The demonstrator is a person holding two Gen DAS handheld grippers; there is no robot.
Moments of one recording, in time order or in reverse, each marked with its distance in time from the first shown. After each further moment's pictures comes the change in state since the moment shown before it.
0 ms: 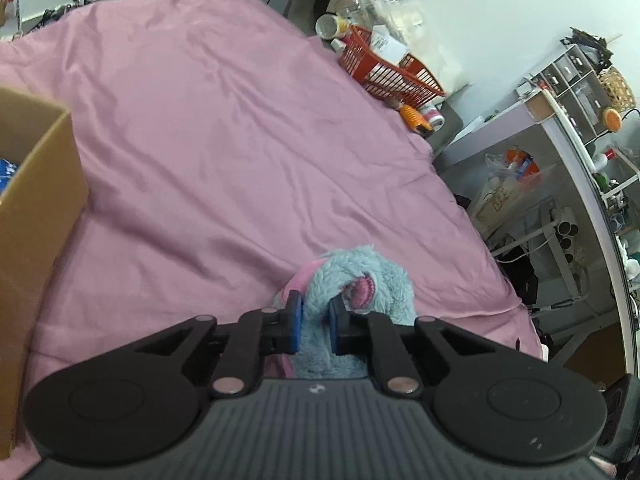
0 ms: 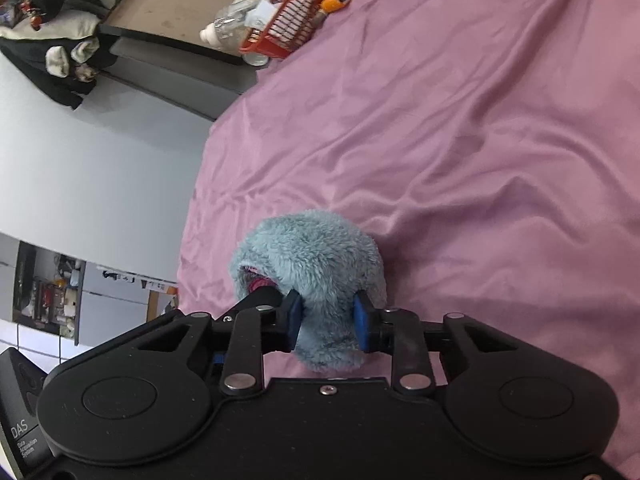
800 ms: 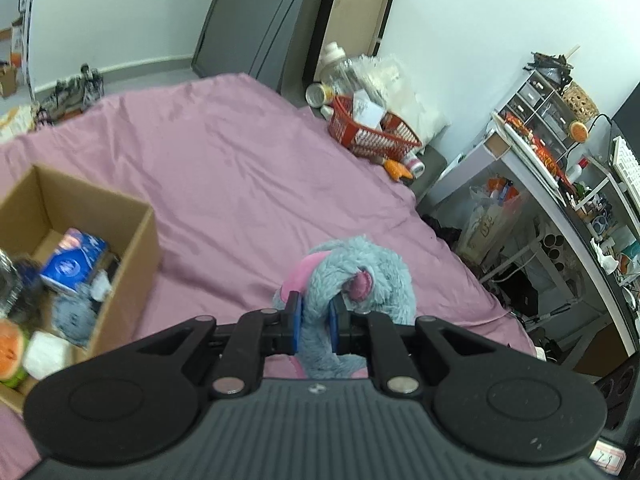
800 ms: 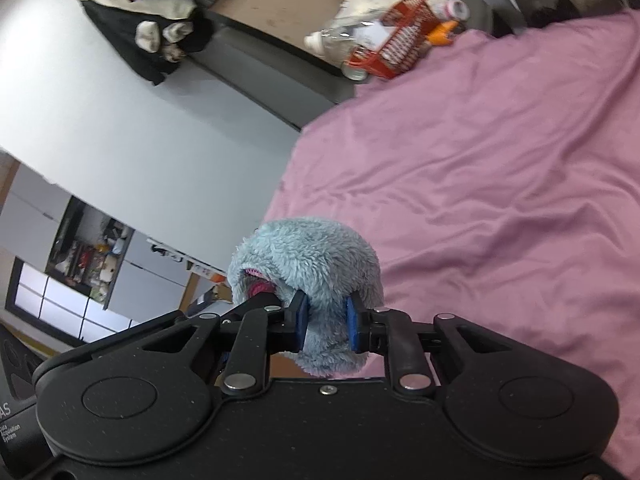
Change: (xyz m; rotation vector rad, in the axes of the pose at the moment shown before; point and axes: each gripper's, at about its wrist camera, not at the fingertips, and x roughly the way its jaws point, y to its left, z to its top) left arm -0.103 -0.010 -0.003 0.106 -0.164 0.040; right arm -0.042 0.068 -0.028 -0.189 -0.066 0.147
